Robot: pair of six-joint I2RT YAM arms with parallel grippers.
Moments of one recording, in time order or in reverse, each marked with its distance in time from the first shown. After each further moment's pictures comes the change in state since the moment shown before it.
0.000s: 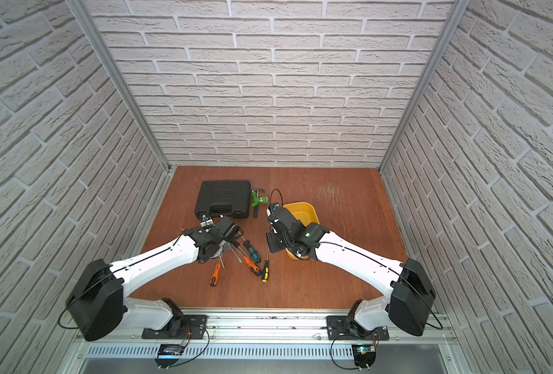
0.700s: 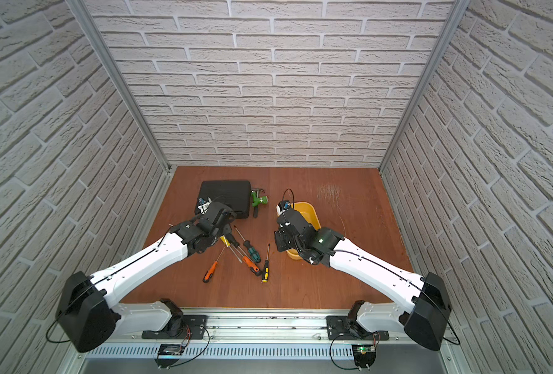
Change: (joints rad) left arm 0.066 -0.093 0.079 0.193 0.076 0.175; right arm 0.000 -0.142 -0.055 0.000 0.118 0.019
